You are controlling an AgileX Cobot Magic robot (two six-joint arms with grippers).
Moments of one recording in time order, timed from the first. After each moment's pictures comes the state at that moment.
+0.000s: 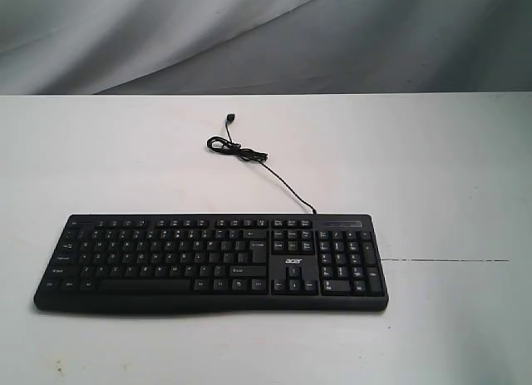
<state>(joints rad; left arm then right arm) 0.13 0.00 0.00 0.17 0.30 -0.04 -0.01 0.01 0.00 -0.05 0.18 0.00</state>
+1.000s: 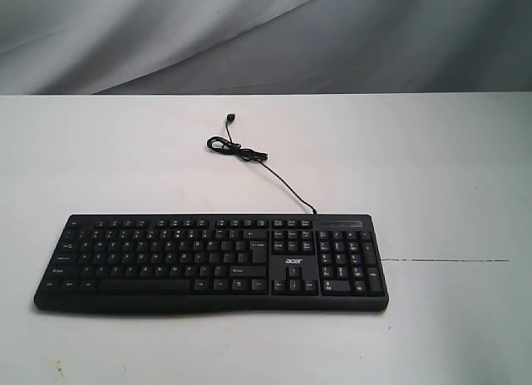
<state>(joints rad) 0.13 0.00 0.00 0.17 0.30 -0.04 -0.01 0.01 -0.06 0.00 0.29 0.07</state>
